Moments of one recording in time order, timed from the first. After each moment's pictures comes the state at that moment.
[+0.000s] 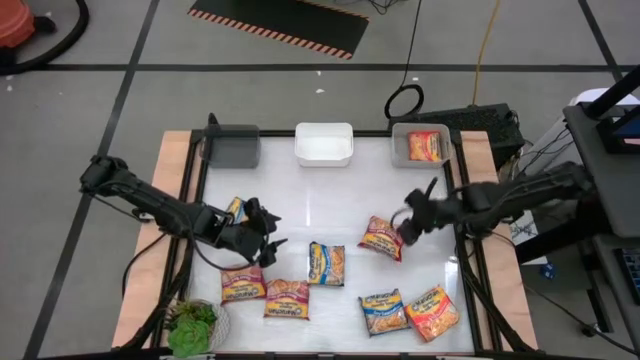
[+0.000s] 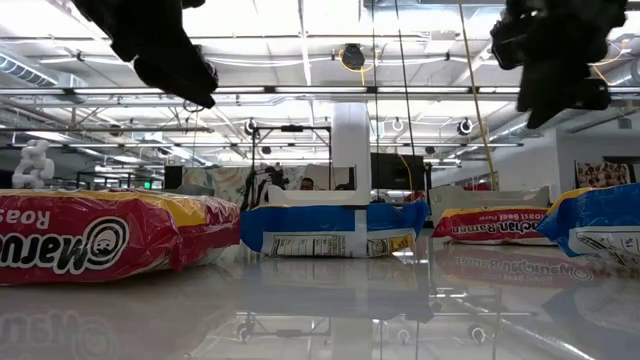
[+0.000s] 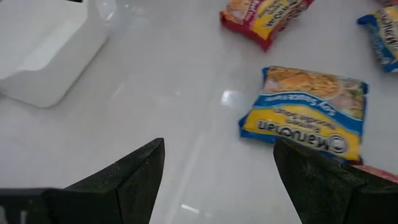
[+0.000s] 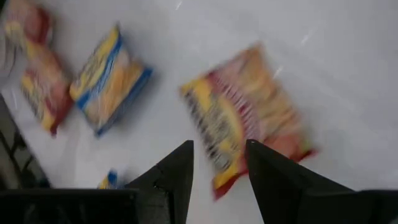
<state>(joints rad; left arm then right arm) -0.39 1.26 0.83 -0.42 -0.53 -0.50 0.24 0.95 0.74 -0.81 0.10 1.15</state>
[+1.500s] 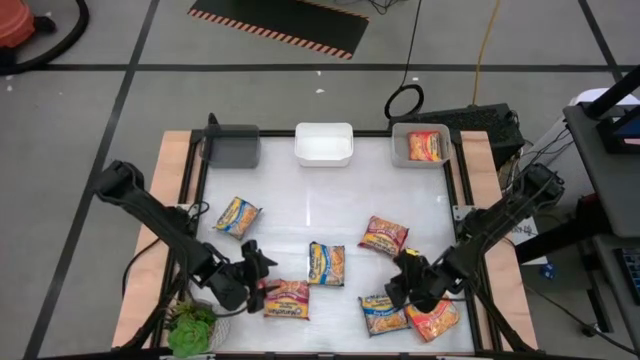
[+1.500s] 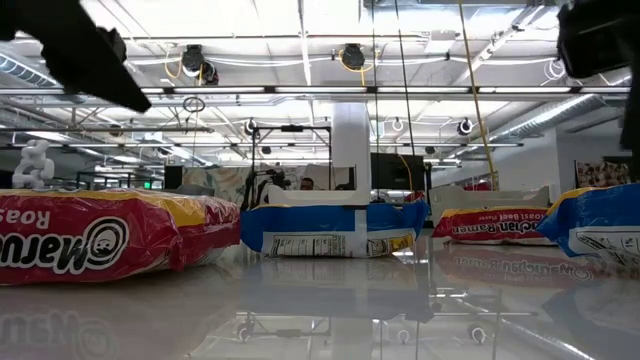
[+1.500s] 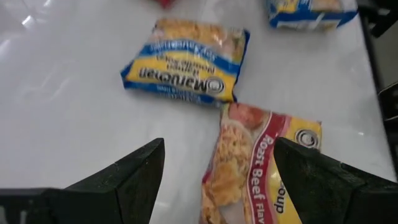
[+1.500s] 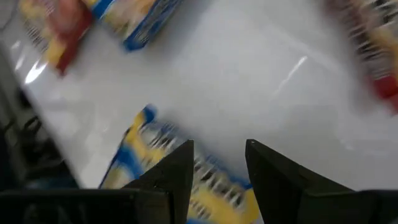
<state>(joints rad) -0.72 1.45 0.83 -0.30 -0.56 -0.76 0.76 1.40 0.74 -0.39 0.35 1.63</state>
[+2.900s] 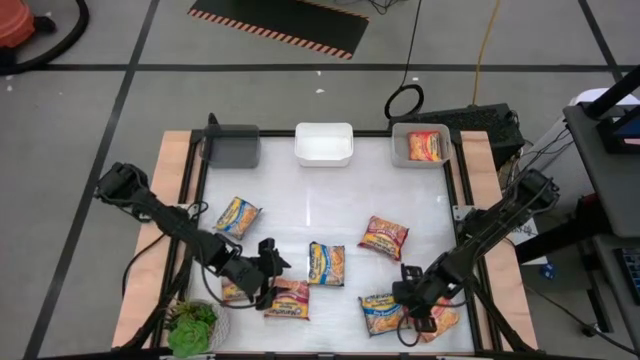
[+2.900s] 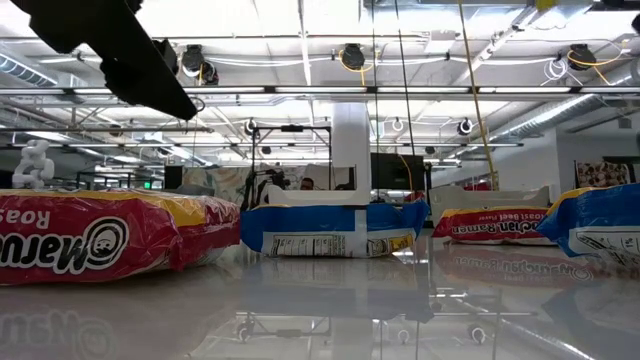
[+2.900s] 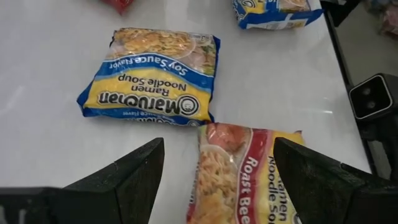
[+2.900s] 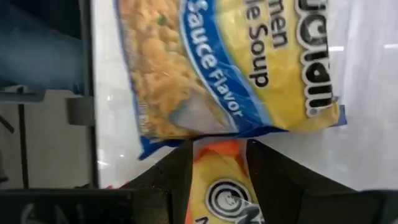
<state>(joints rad) -0.57 1.48 0.83 -0.13 -0.31 -0.53 0.76 1.49 0.75 -0.37 -0.14 0.82</state>
